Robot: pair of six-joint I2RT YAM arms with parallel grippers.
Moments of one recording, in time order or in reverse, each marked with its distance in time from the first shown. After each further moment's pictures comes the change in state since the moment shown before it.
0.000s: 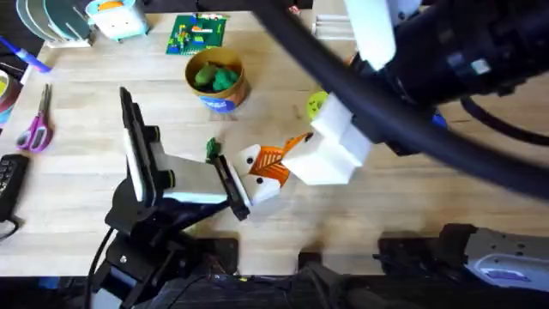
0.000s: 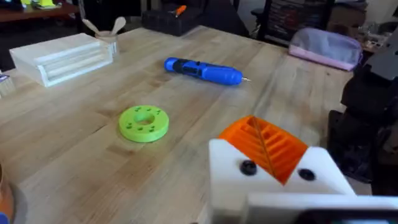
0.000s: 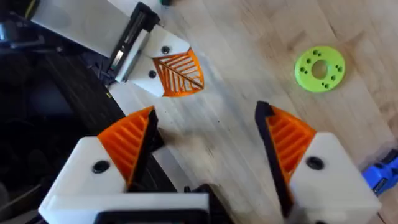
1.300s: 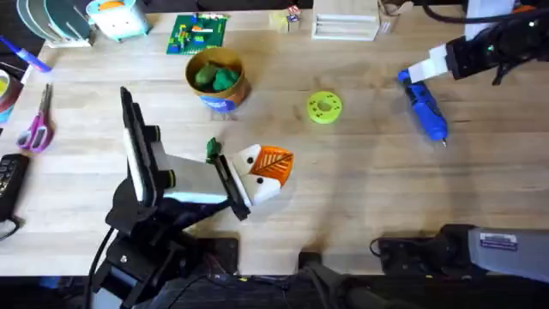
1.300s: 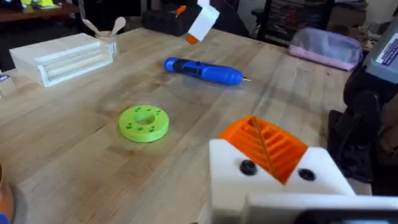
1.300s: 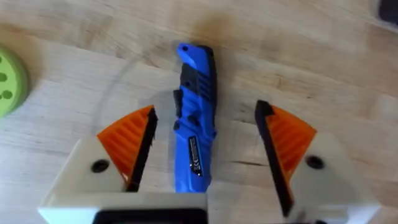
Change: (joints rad) left arm 0.000 0.000 0.000 0.000 0.000 0.000; right arm -1.106 0.087 -0.629 0.737 0.052 -0.433
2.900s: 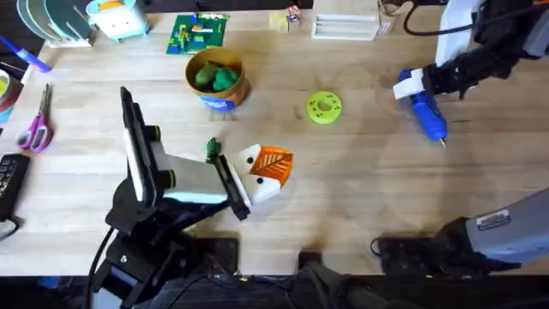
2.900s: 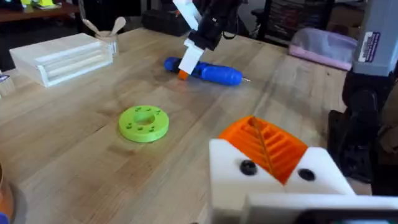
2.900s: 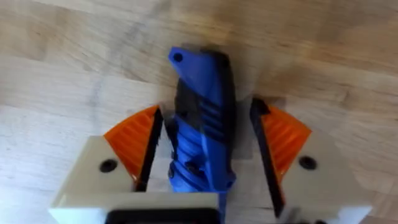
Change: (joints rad) left arm 0.000 0.000 0.000 0.000 0.000 0.000; right arm -0.085 0.345 0.000 0.125 -0.138 0.043
